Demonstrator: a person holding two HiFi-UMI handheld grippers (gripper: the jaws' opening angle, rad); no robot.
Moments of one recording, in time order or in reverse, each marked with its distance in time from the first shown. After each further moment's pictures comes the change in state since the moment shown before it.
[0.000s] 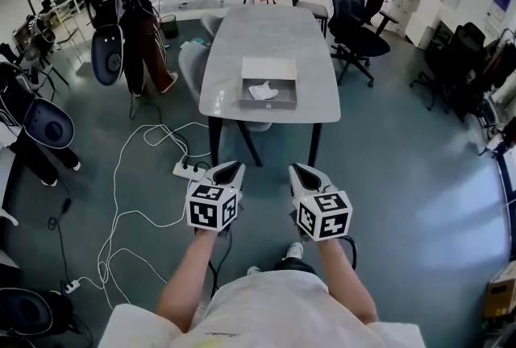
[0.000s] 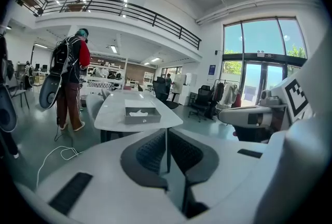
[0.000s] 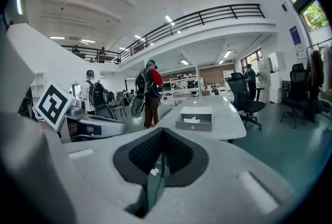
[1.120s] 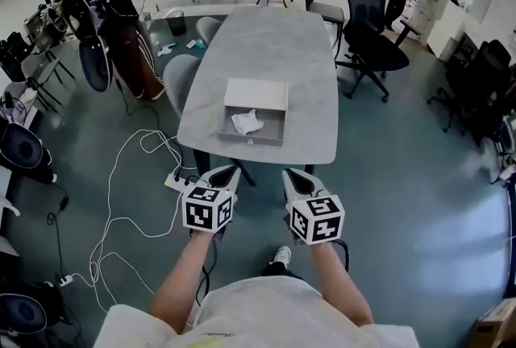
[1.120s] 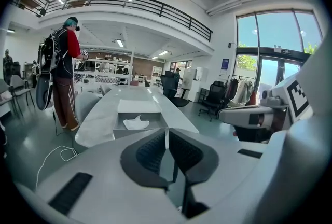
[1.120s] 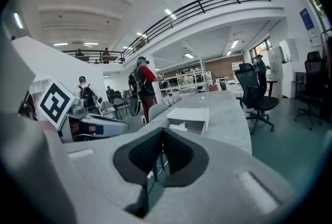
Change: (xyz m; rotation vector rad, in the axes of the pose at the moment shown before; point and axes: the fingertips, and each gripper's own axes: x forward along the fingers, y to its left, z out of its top) left arm 0.193 0.023 0.066 -0.037 0.066 0.102; right arm 0.131 -0.165 0.046 0.019 0.050 0.116
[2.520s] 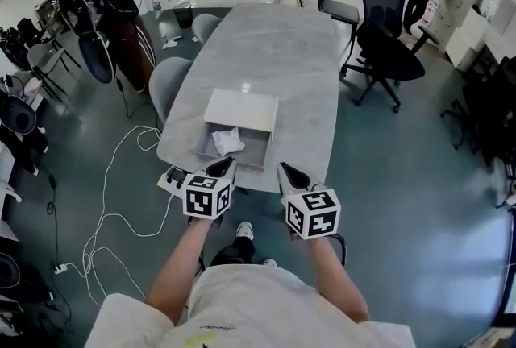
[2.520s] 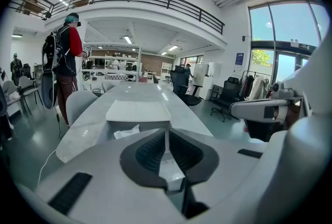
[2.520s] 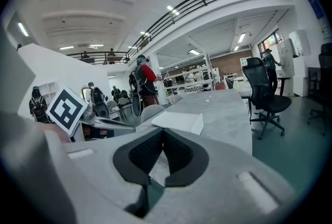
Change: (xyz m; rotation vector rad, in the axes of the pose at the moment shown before) left arm 0.149 0.017 0.041 -0.037 0.045 0.123; right arm 0.079 -0.123 0.035 -0.009 0.027 0.101
